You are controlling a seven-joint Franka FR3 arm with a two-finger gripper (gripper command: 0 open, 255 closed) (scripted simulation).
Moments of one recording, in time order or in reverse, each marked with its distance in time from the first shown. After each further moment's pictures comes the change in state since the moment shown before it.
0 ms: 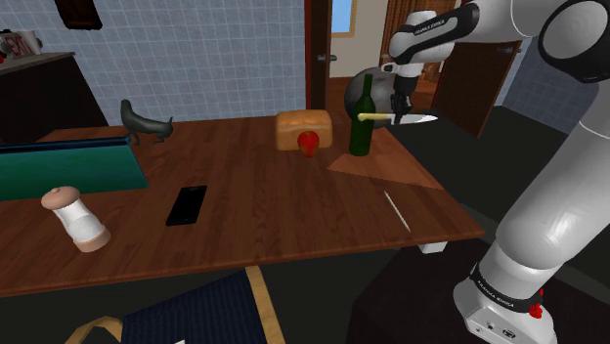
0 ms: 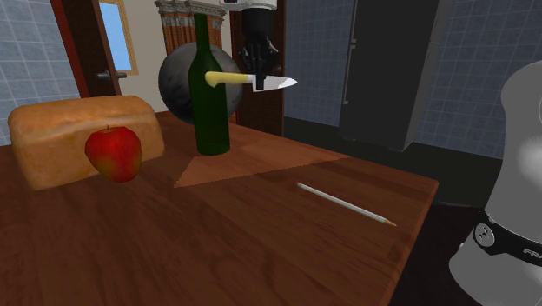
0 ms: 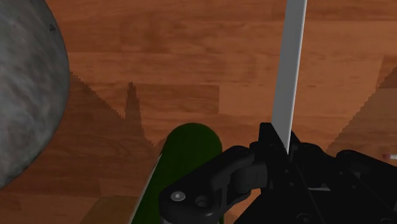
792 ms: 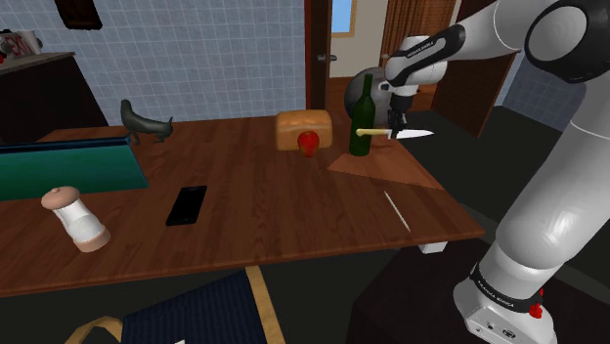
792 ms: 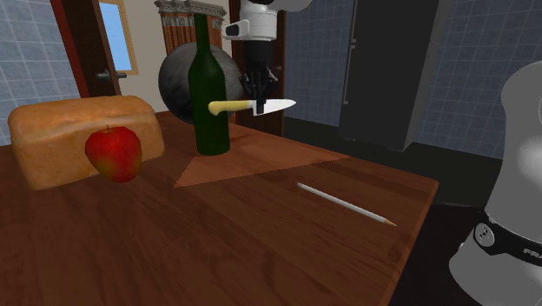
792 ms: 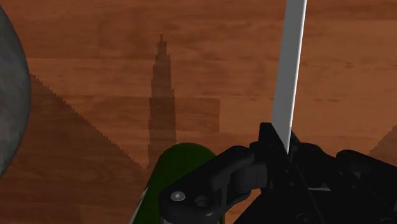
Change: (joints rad) arm -0.003 0.051 -0.003 -0.107 0.019 0.155 -0.017
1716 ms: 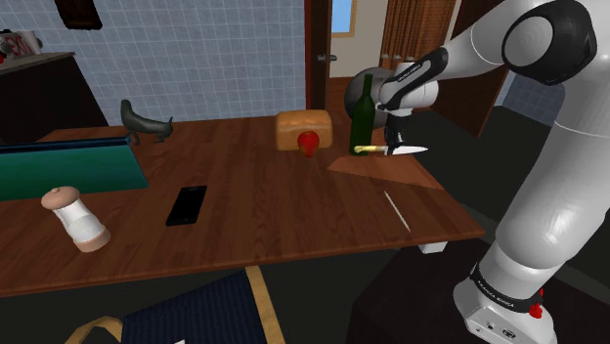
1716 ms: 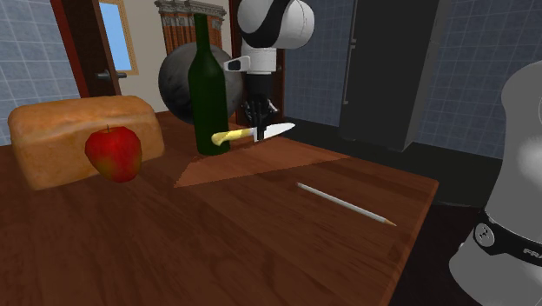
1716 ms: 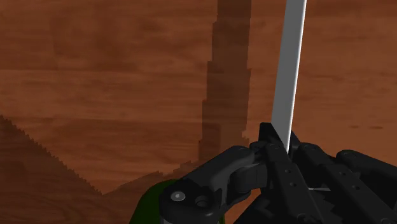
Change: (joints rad) arm -0.004 0.095 0.003 -0.090 0.043 0.179 -0.032
